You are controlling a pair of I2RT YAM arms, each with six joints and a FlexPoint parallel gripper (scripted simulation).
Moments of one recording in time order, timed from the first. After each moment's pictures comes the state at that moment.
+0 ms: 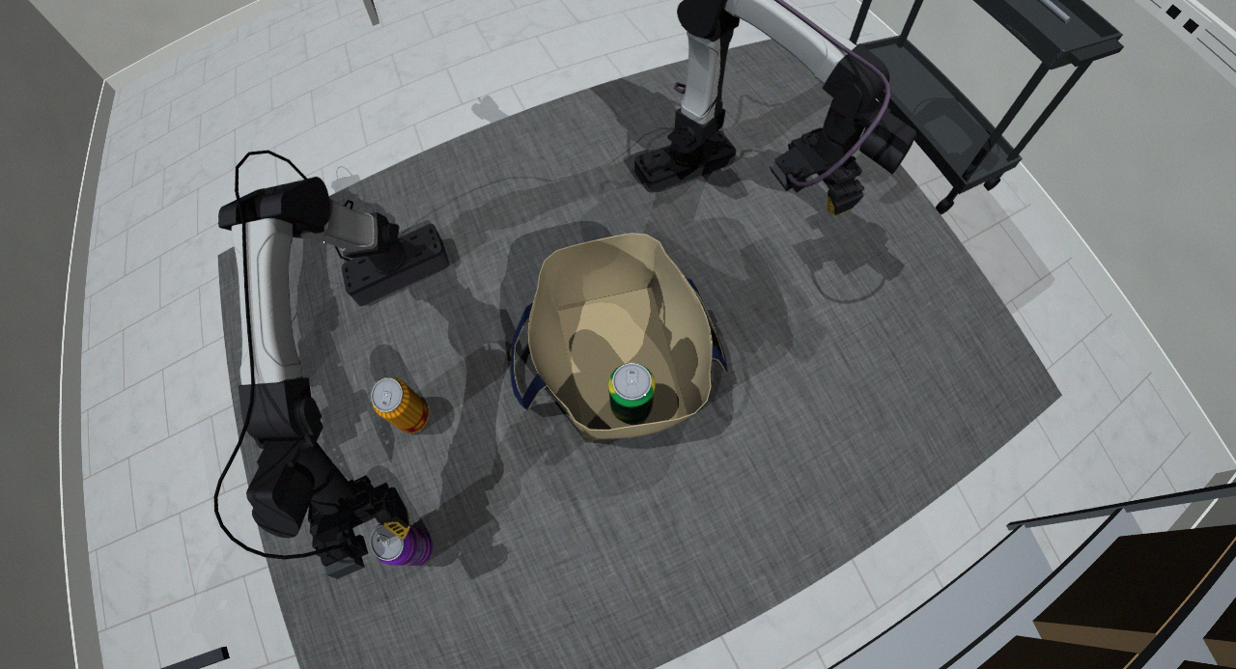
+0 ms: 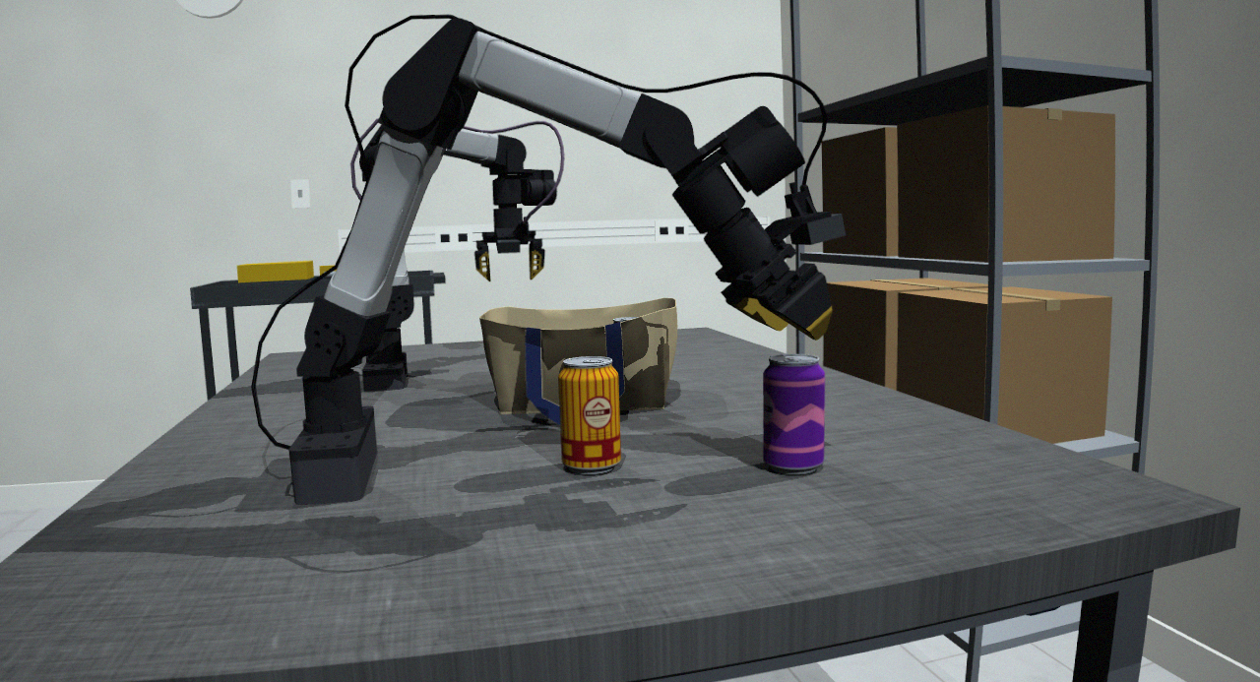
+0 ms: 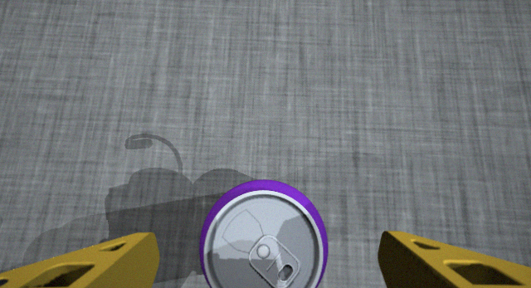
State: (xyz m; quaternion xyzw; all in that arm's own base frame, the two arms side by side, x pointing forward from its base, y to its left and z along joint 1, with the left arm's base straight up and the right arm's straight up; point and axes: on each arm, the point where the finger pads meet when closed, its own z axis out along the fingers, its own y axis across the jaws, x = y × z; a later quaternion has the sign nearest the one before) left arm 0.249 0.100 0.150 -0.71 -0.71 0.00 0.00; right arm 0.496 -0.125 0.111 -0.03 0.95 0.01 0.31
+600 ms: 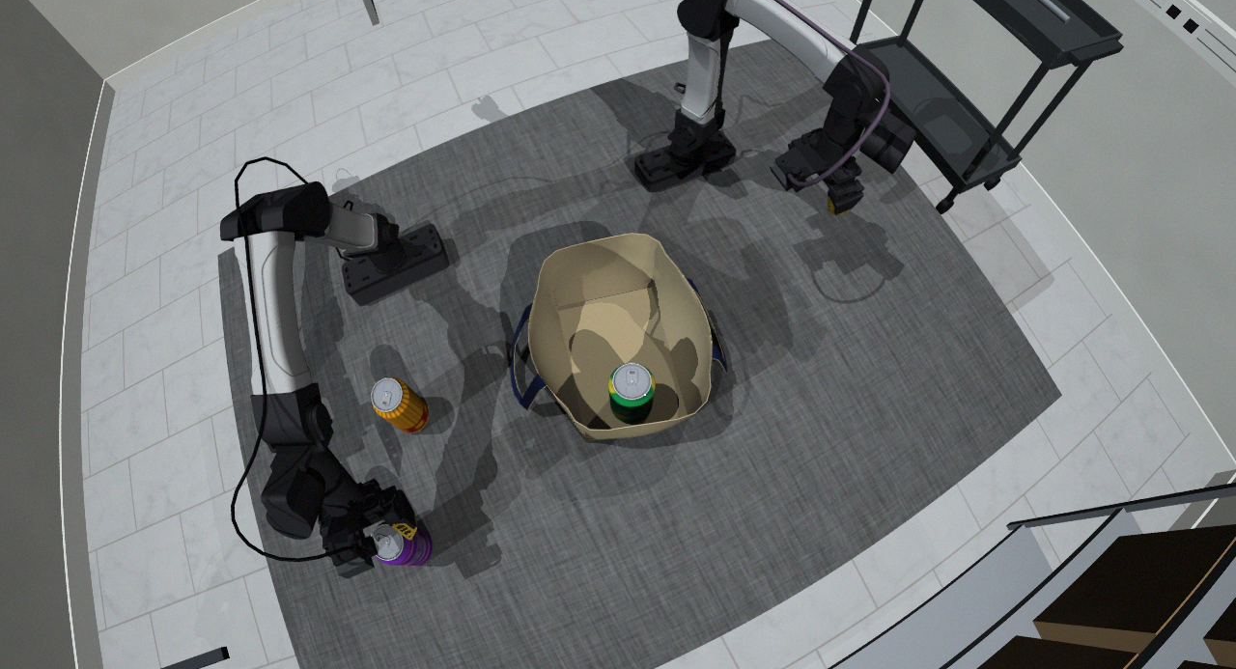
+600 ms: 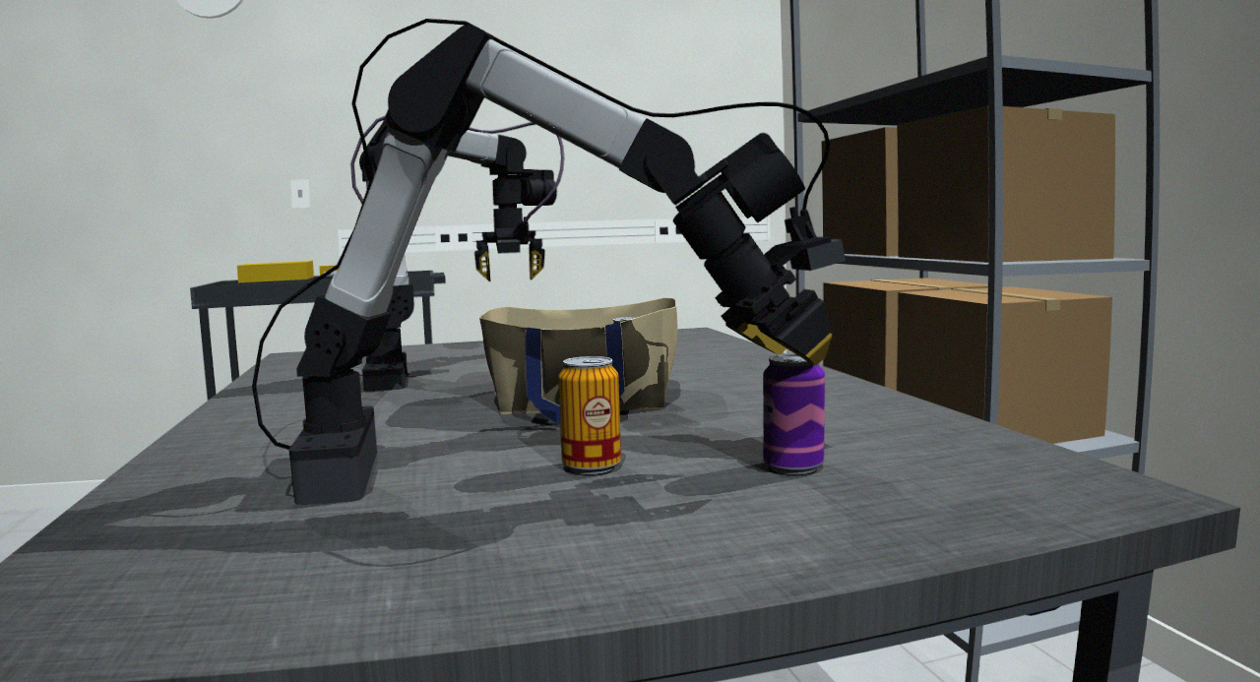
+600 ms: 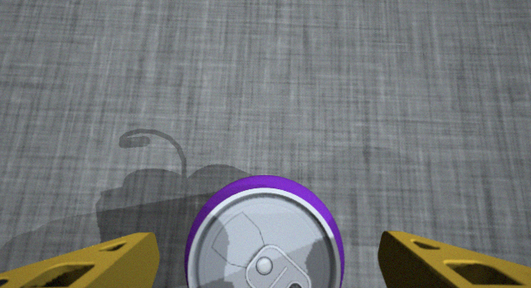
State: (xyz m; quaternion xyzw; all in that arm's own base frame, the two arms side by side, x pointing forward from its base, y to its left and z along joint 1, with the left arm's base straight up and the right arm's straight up) left arm 0.249 0.100 0.150 -0.71 -0.71 0.00 0.00; right arm 0.495 -0.125 0.085 -0.03 0.95 0.01 0.31
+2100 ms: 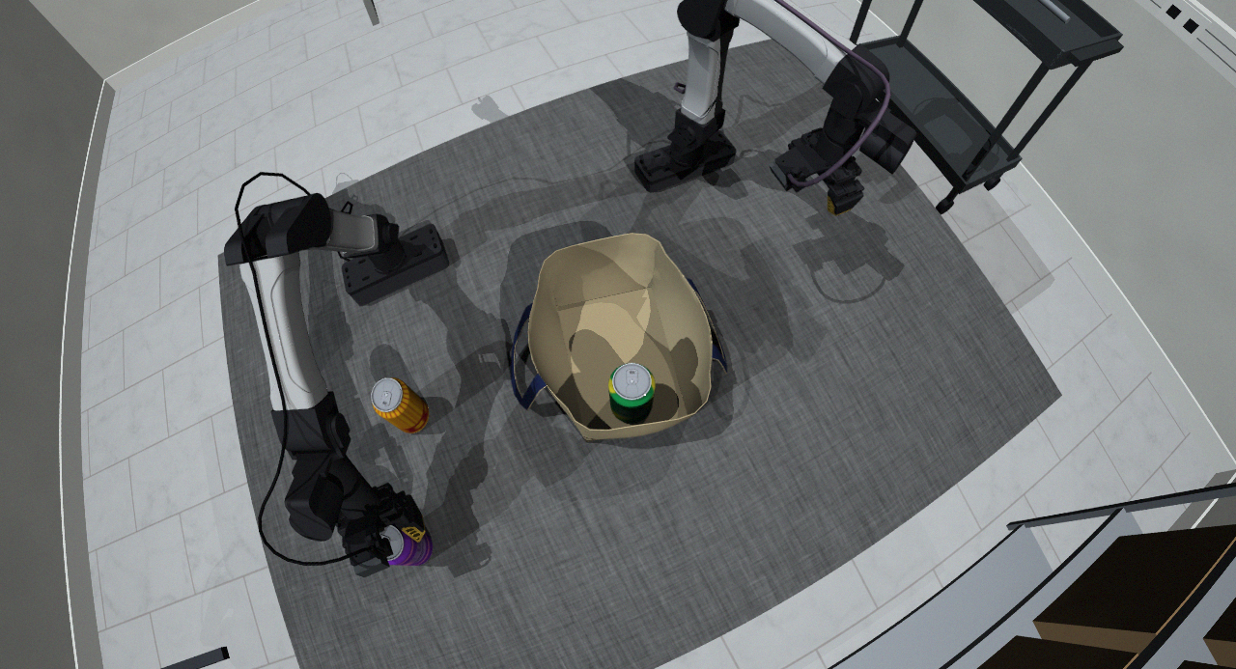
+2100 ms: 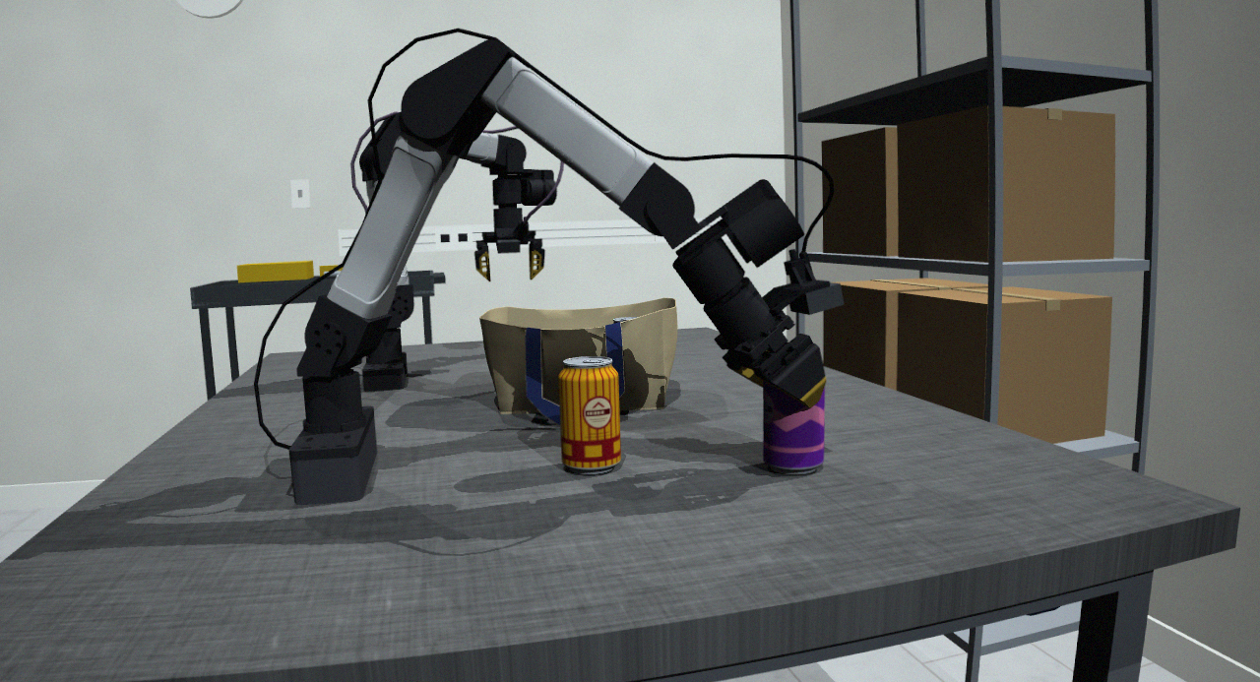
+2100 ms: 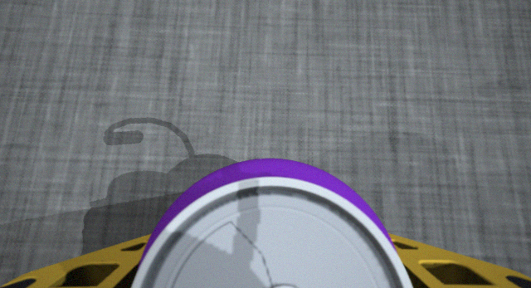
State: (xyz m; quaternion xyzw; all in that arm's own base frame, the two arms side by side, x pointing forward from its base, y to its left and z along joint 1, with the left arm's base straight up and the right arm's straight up) left arm 0.249 0.100 0.150 -0.71 -0.71 0.00 0.00; right arm 0.494 -0.123 0.039 -0.03 0.95 0.01 0.31
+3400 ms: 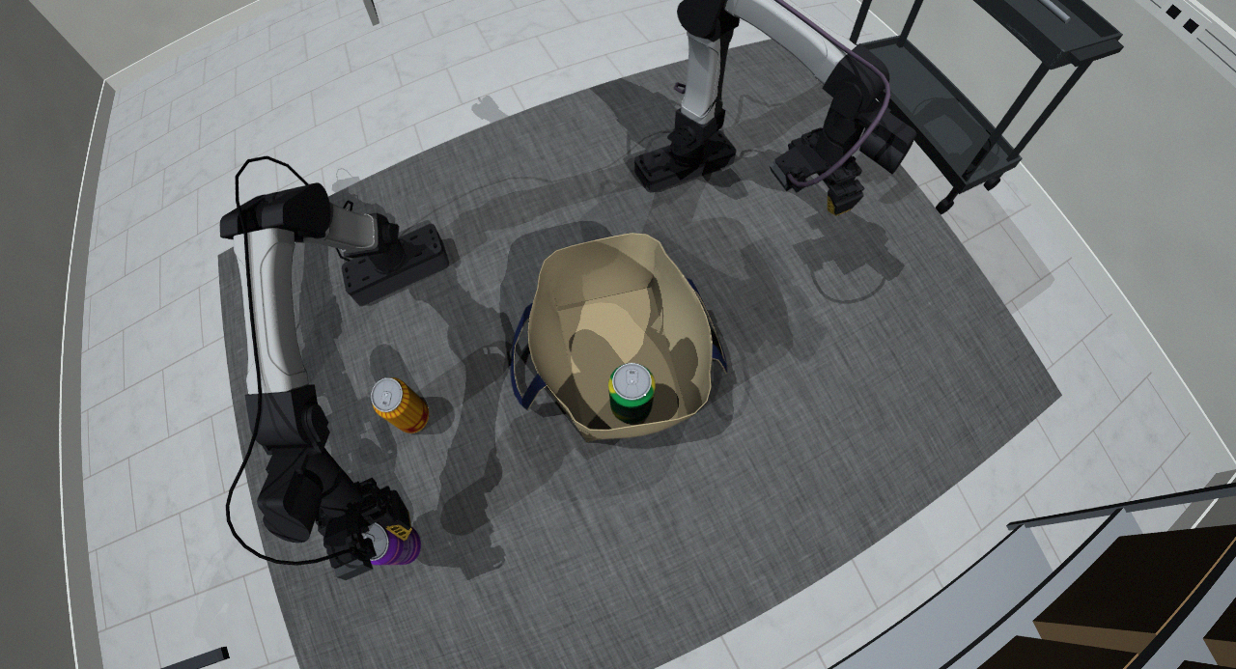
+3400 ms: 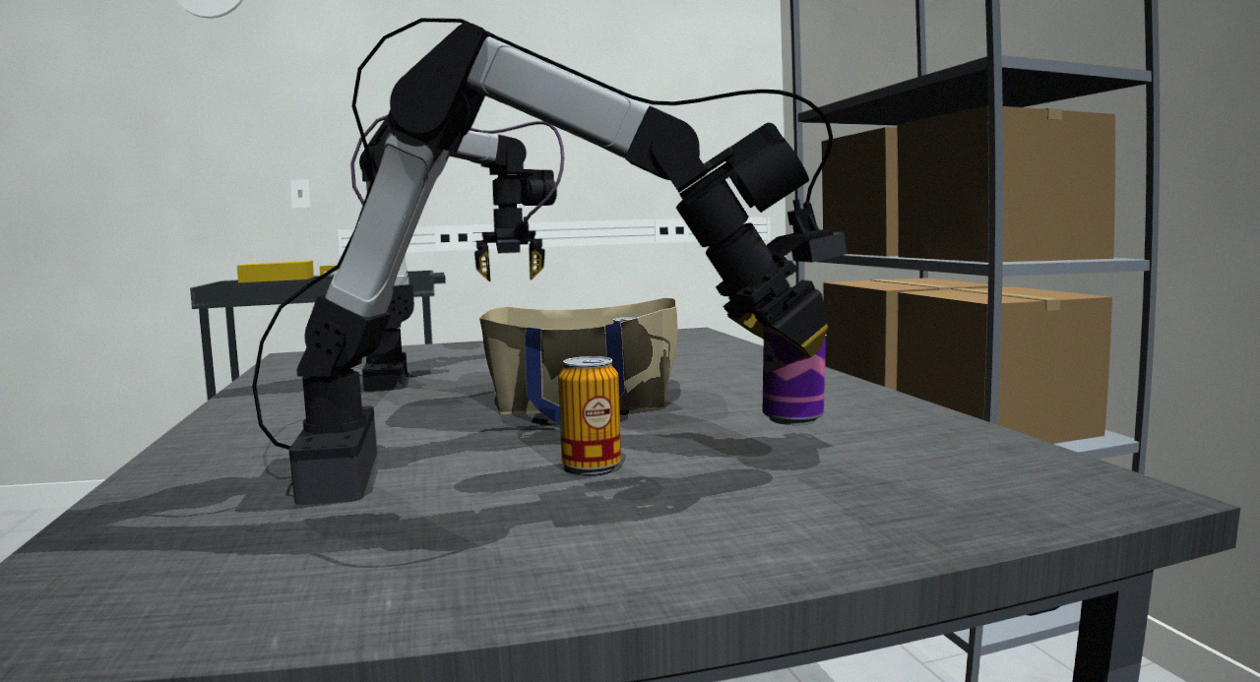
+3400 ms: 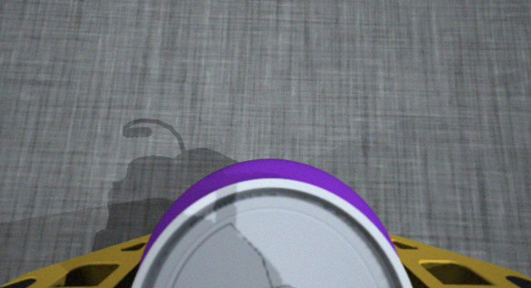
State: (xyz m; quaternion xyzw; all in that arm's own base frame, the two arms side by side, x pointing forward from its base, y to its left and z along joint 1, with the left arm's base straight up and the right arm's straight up) left arm 0.249 0.100 0.150 -0.71 -0.71 0.00 0.00; right arm 0.494 -0.124 0.093 -0.03 0.96 0.01 0.29
